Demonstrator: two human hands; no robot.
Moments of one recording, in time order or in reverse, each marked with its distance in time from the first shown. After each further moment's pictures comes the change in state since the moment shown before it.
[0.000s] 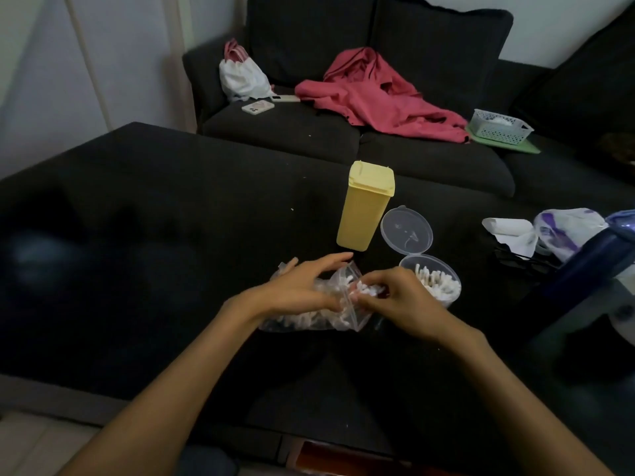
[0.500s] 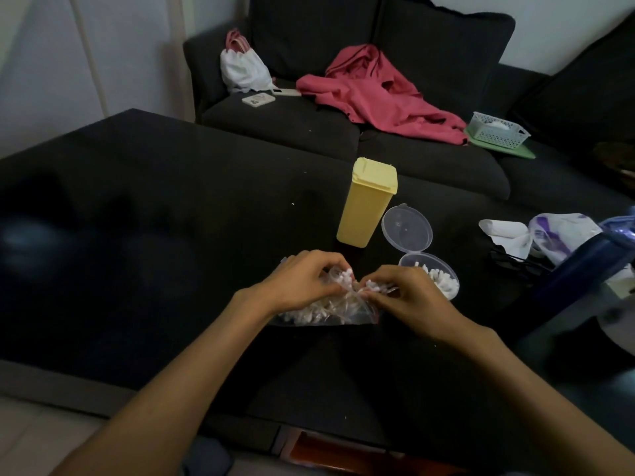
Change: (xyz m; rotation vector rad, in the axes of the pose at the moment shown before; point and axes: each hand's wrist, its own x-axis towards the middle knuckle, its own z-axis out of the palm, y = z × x) left_hand 0.002 -0.003 0.004 0.087 0.167 0.121; right_hand -0.009 0.009 -0.005 -0.184 0.061 -0.117
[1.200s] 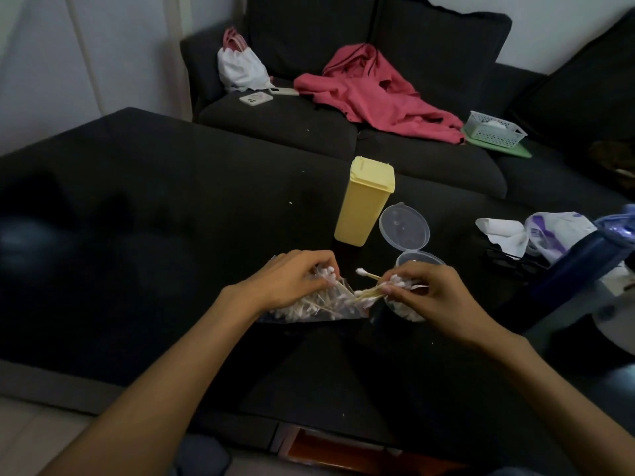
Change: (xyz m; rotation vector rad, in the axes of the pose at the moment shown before) left_hand -0.012 0.000 -0.010 0.094 -0.020 -0.021; right_hand -0.021 0.008 -0.017 0.170 0.108 0.045
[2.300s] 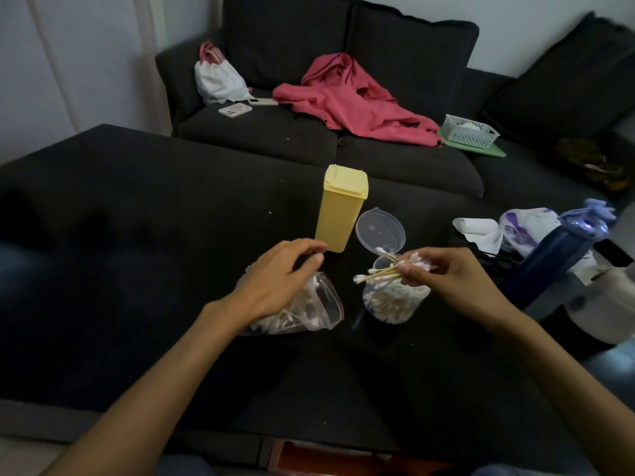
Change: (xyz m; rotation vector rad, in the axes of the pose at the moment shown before) left_hand 0.005 0.022 0.007 -0.054 0.291 -0.021; right_hand -0.009 0.001 -0.044 0.206 0.155 0.152
